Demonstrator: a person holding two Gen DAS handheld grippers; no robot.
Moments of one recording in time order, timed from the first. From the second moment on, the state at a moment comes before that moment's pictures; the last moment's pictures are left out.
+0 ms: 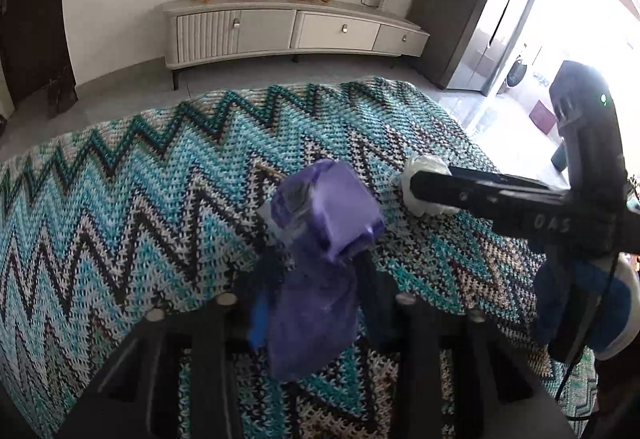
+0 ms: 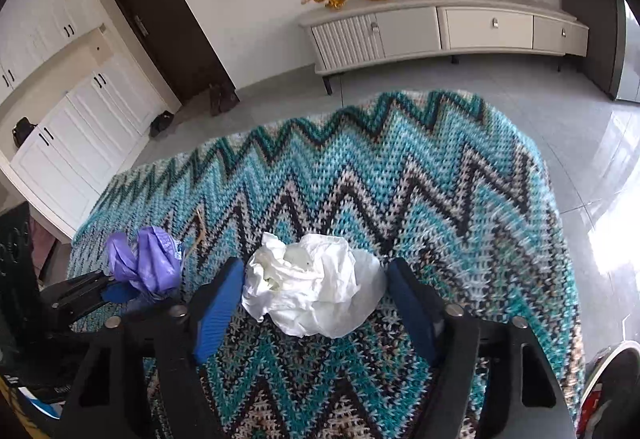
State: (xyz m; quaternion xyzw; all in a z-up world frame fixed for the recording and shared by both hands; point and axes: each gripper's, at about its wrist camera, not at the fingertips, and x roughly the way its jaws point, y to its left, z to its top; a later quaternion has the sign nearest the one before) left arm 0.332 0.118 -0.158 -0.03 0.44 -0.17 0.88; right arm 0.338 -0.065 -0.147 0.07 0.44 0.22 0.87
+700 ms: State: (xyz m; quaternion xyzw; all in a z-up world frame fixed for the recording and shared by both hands) left arm 0.229 0.113 -0.108 0.00 0.41 -0.15 0.90; right arm 0.204 -0.095 -0.105 0.04 0.41 0.28 0.87
